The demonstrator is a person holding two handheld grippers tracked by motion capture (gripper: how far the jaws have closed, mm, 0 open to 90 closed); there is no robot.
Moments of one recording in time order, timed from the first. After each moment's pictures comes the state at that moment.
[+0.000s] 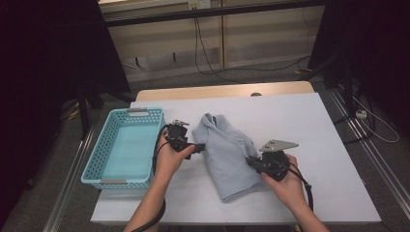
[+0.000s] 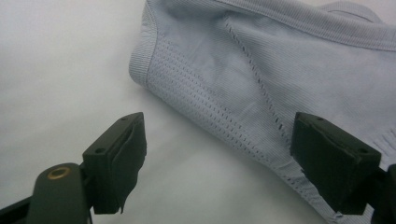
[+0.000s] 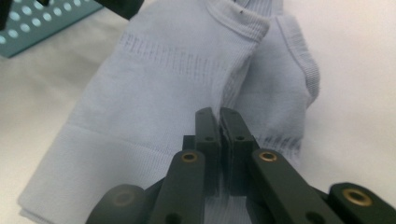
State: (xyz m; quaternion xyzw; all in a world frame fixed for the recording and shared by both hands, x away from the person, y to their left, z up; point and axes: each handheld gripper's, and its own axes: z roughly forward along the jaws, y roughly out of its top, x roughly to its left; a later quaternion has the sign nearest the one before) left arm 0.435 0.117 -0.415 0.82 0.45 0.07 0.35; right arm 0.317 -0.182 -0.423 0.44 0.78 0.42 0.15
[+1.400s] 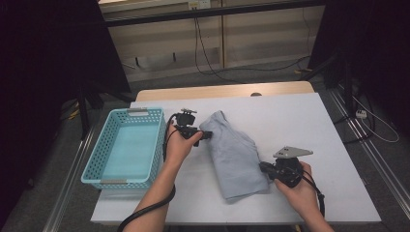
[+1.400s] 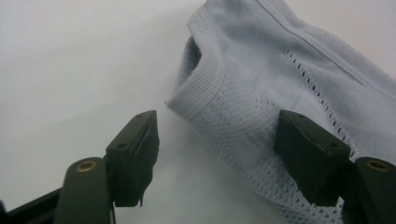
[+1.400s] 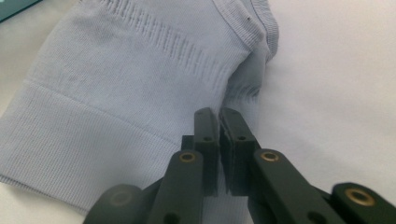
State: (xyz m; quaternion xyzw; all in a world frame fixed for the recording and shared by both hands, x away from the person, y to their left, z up) left arm 0.473 0.088 -0.414 0.81 0.46 0.05 0.36; right arm 0.300 -0.211 -0.437 0.48 0.77 0.40 0.15
